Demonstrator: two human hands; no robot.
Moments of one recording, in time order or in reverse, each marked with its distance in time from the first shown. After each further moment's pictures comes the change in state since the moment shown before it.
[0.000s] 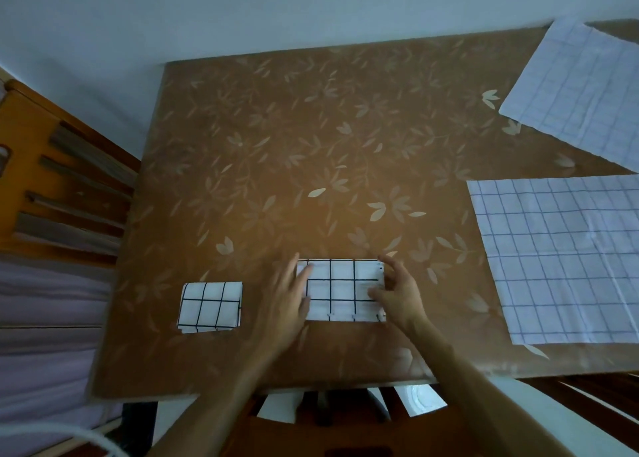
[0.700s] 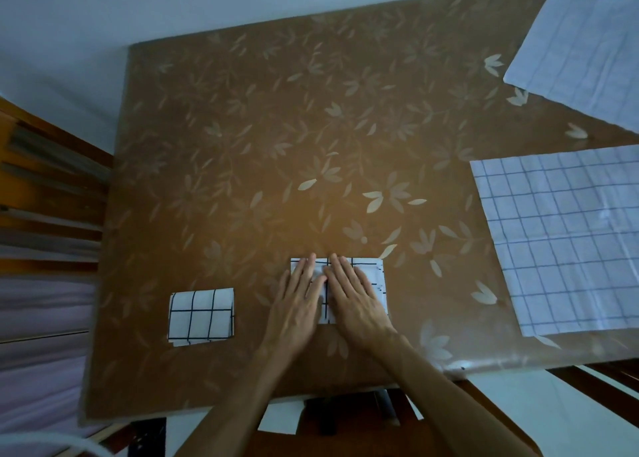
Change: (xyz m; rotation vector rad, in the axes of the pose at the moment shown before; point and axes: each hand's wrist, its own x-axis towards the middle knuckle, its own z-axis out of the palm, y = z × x) left_hand 0.017 -0.001 0.042 0.249 -0.031 0.143; right_hand 0.014 0.044 0.065 -1.104 -0.137 -0.569
